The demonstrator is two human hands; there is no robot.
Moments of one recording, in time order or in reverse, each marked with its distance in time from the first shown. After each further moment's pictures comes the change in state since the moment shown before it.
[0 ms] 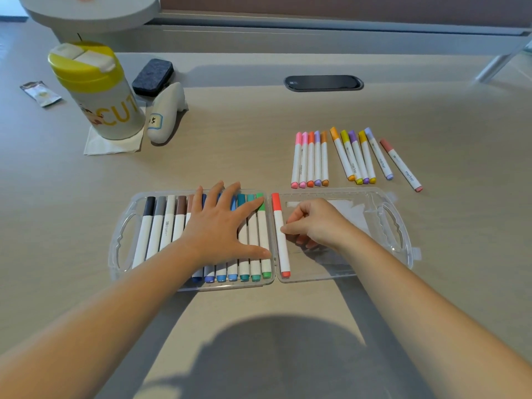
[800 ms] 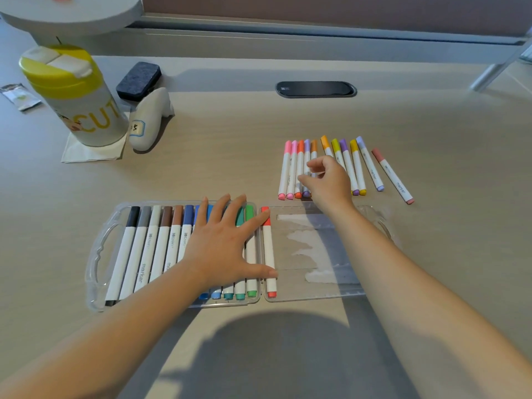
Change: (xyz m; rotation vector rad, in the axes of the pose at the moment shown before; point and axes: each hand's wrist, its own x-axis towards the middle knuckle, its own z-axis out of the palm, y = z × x) left_hand 0.011 0.027 0.006 0.006 0.057 0.030; right_hand 0.063 0.004 -0.046 0.061 0.584 -0.202
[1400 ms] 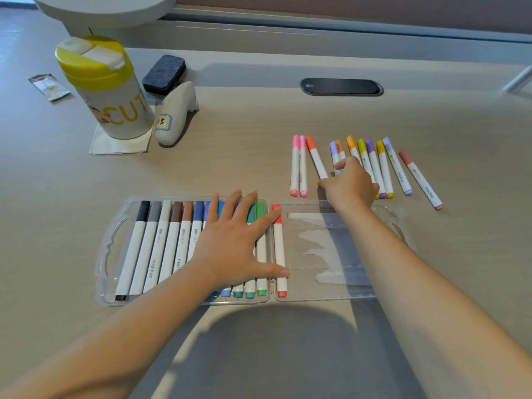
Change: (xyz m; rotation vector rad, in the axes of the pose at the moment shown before) left_hand -0.008 -0.018 -0.001 -0.013 0.022 -0.017; right_hand 0.009 -0.006 0.021 -0.376 0.117 0.162
